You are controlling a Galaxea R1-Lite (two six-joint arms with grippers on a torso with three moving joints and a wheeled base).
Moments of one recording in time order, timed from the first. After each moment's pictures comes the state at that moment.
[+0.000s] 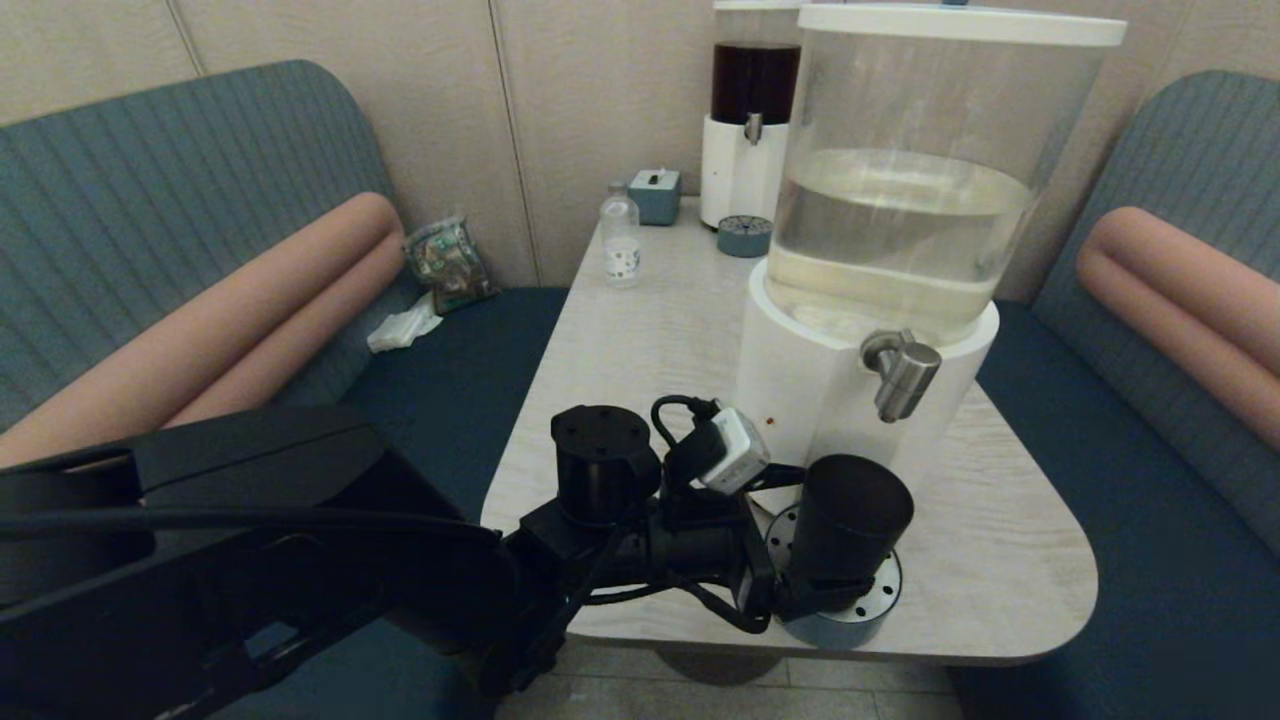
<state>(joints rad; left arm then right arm) -0.74 2.18 -0.95 -1.19 -0.66 0.11 -0.01 0.00 0.00 0.00 0.01 -0.02</state>
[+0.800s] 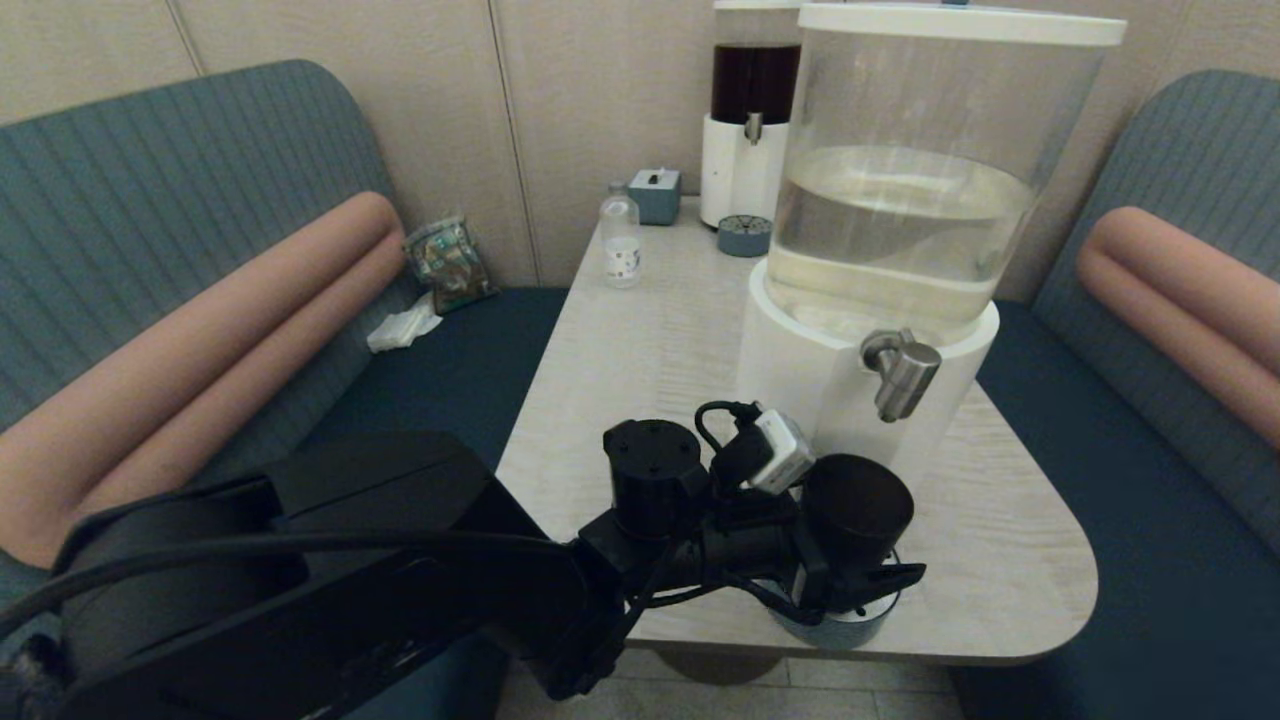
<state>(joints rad) -0.79 2.30 -1.09 -1.27 -0.59 0.05 -0.01 0.00 0.00 0.00 0.01 -0.02</state>
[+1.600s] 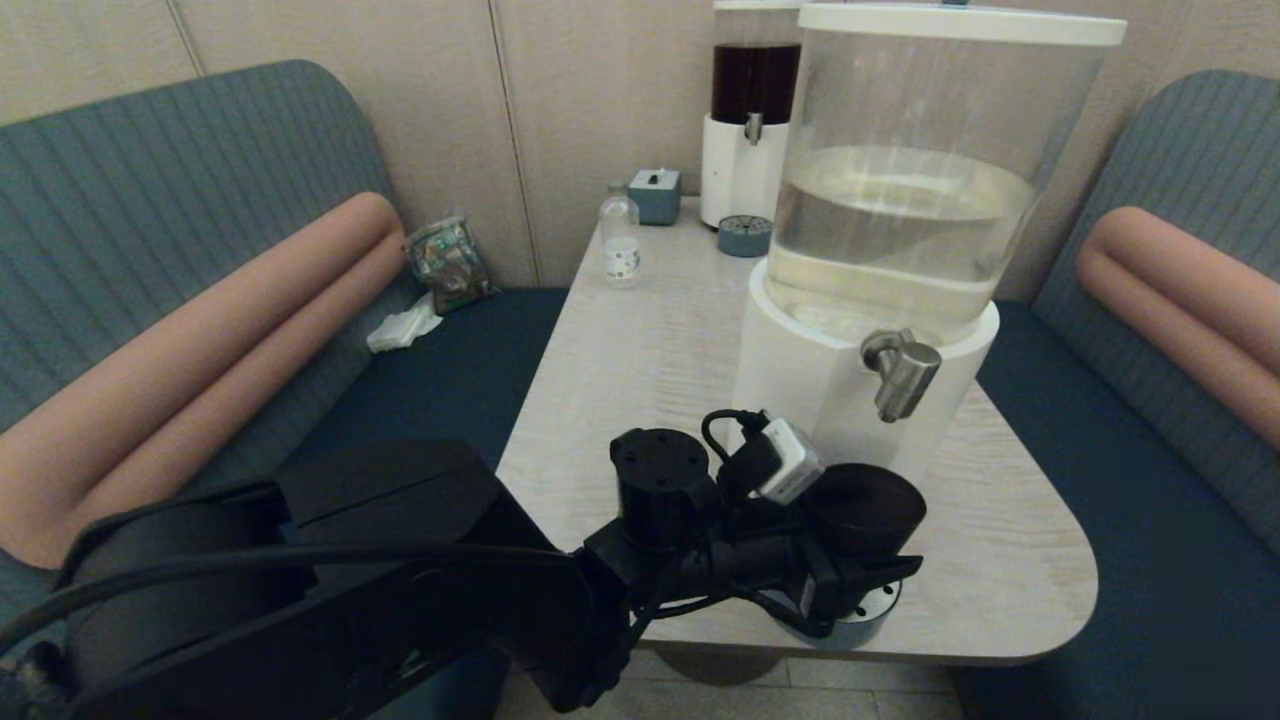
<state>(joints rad) -0.81 2.30 -1.07 -1.29 -0.58 0.03 -0.01 0.00 0.00 0.00 0.01 -0.02</state>
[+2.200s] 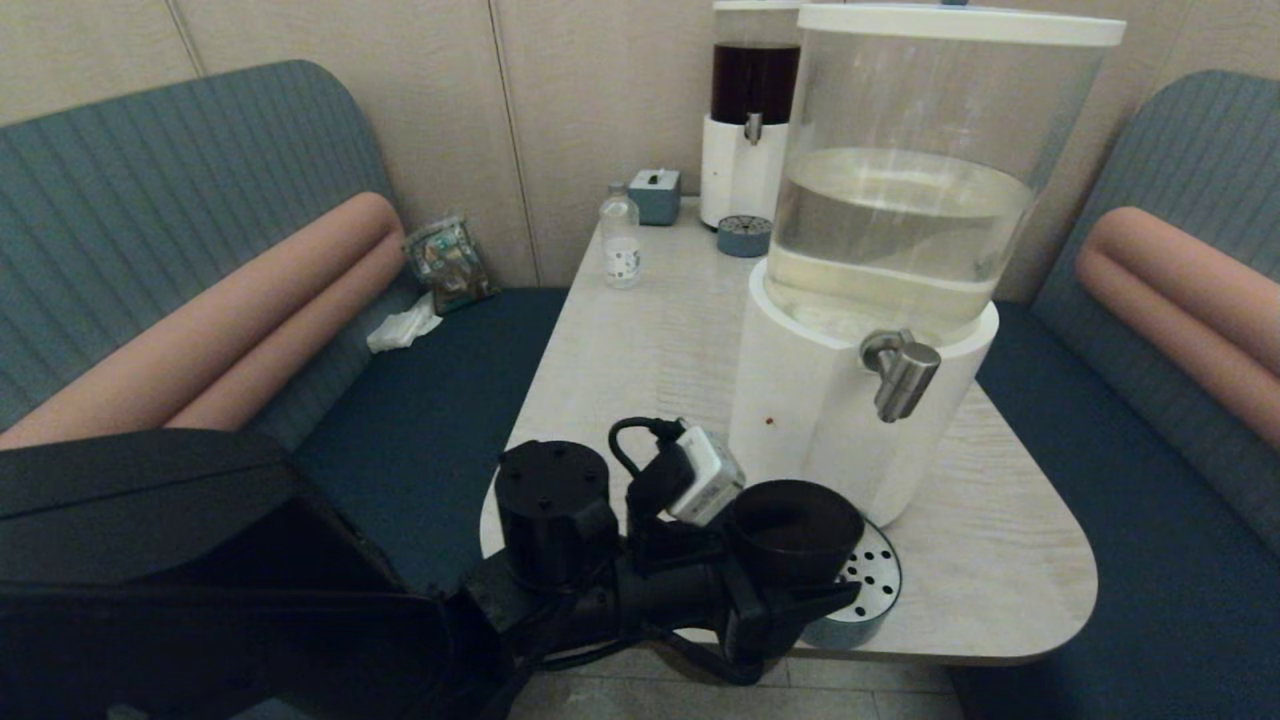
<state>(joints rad) -0.78 2.04 -0.71 -1.34 -0.52 0.01 -0.01 0.00 0.00 0.00 0.01 -0.02</state>
